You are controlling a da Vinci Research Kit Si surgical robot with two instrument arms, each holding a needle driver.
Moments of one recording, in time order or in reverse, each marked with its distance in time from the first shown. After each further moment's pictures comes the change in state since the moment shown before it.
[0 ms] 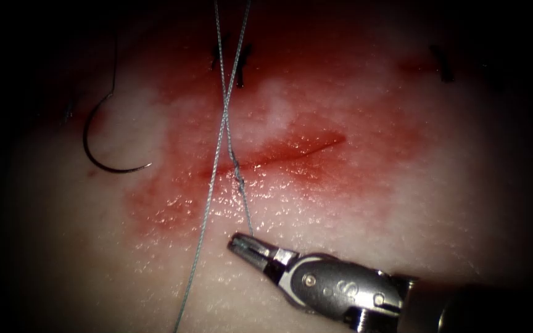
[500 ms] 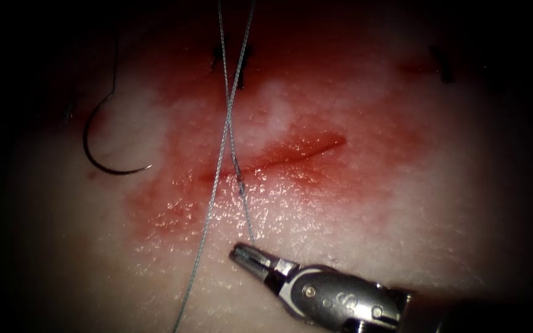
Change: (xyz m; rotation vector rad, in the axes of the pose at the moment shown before) right arm -0.002 -0.002 -0.001 0.010 -0.039 0.024; left arm 0.000 -0.001 0.001 -0.005 -0.021 0.081
